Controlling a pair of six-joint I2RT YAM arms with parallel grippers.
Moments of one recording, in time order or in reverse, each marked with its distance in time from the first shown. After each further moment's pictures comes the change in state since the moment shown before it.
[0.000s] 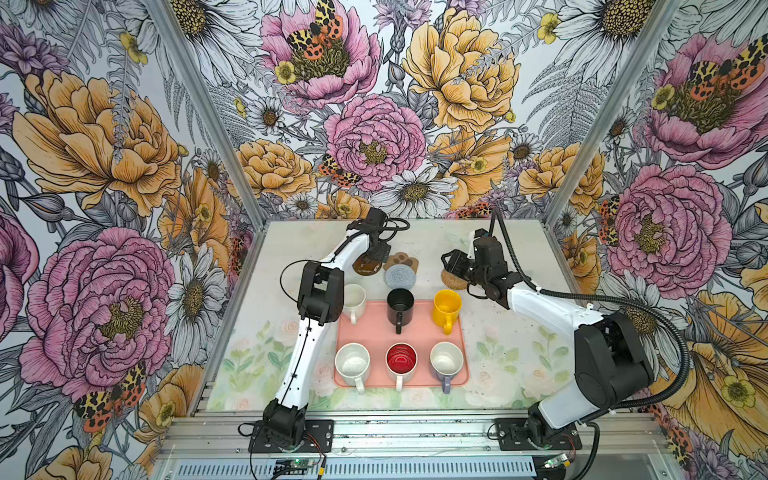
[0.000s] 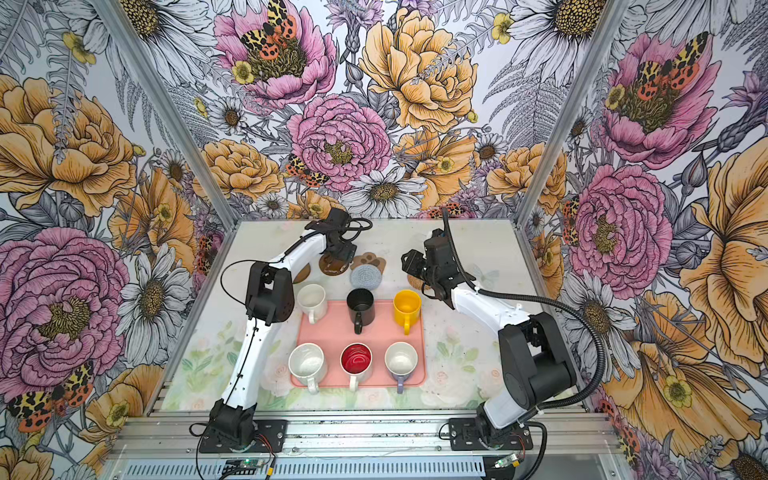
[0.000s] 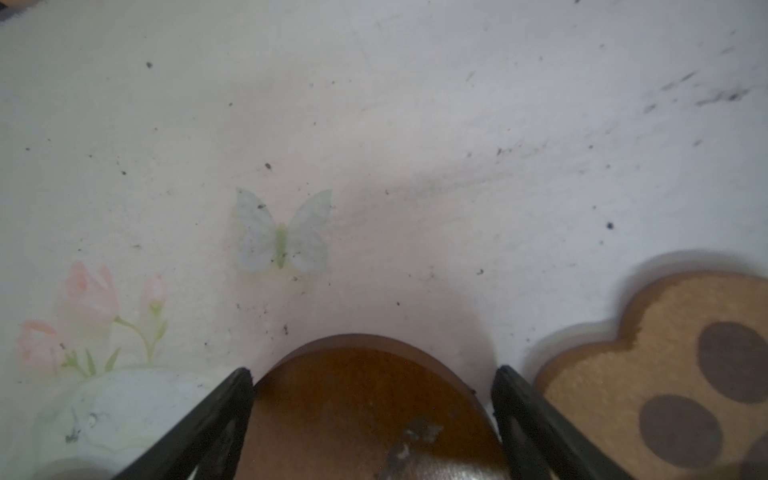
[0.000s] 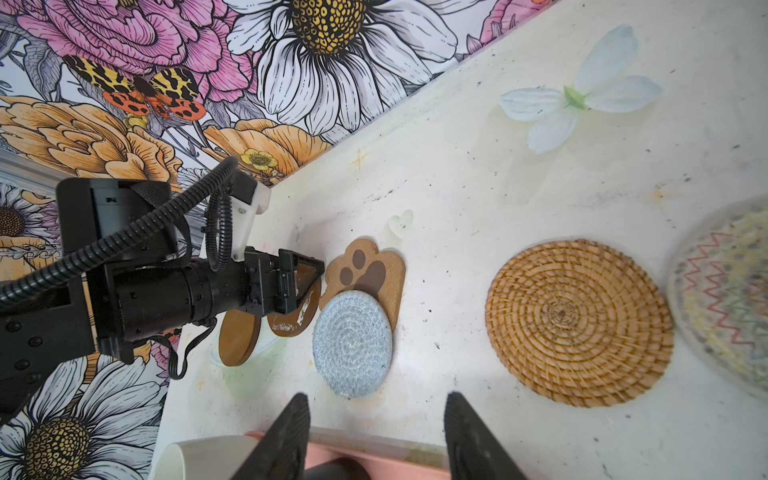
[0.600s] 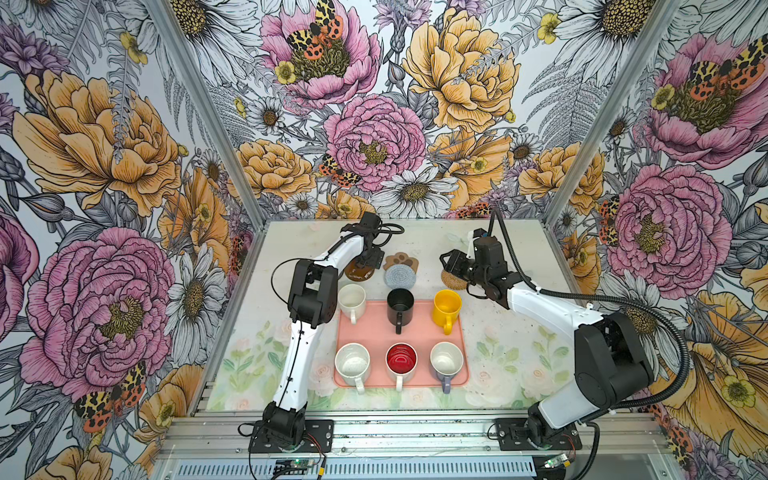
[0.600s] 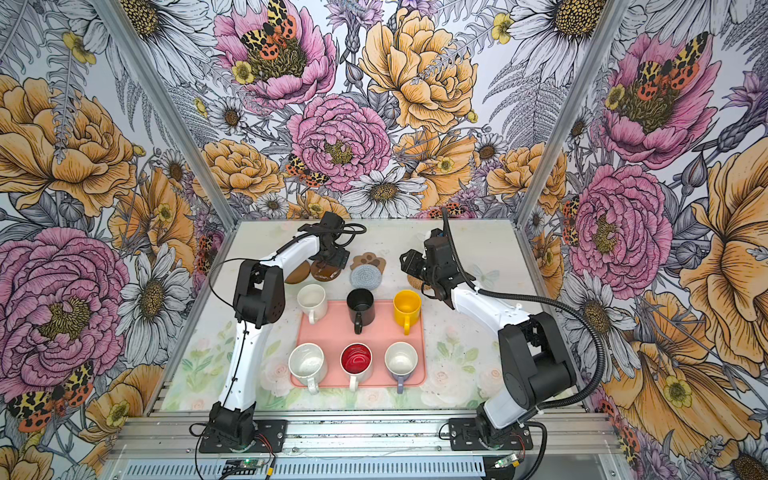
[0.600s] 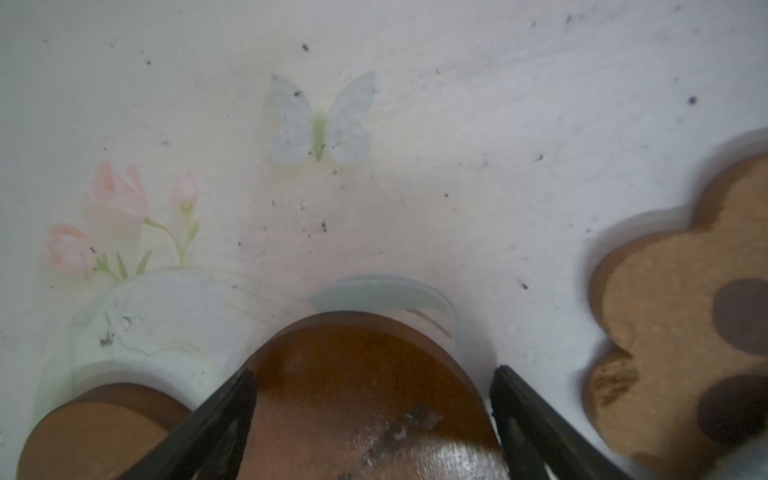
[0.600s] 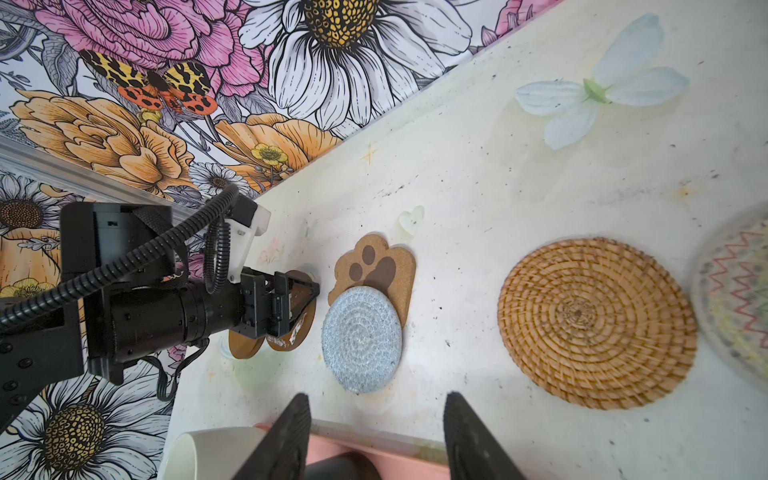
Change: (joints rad) left arm 0.023 -0.132 -0.220 0.024 -0.022 0.001; right arm 0.000 0.001 0.000 0.010 -0.028 0.001
